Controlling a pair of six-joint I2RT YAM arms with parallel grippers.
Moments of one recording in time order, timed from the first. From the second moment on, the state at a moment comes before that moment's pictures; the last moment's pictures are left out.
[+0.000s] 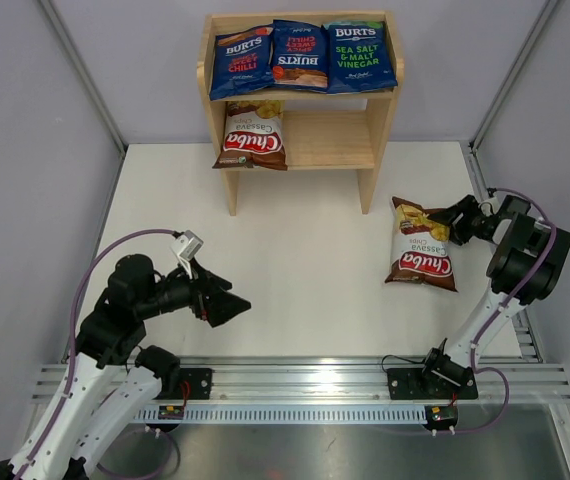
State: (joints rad) left arm -0.44 0.48 0.71 -0.58 0.65 -0.39; right arm -0.52 2.01 1.11 0.03 -0.88 0.42
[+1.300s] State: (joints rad) left arm -0.94 0.96 0.42 0.27 0.29 -0.66; right arm -0.52 0.74 0.44 0.06 -0.62 1.20
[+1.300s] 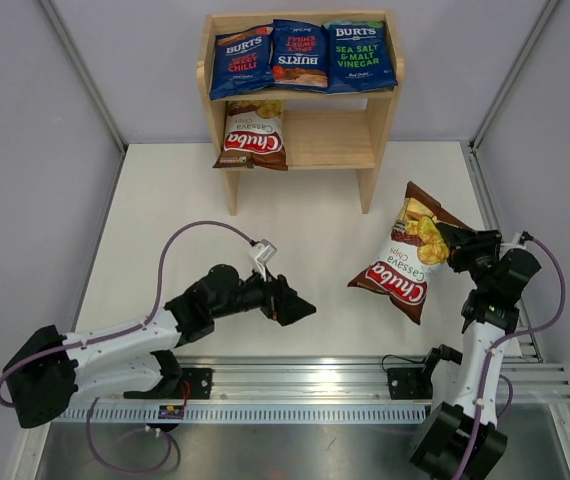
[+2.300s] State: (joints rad) left arm -1.06 1.63 0.66 1.23 0.27 -0.93; right arm -0.40 0.55 0.38 0.25 -0.74 1.74
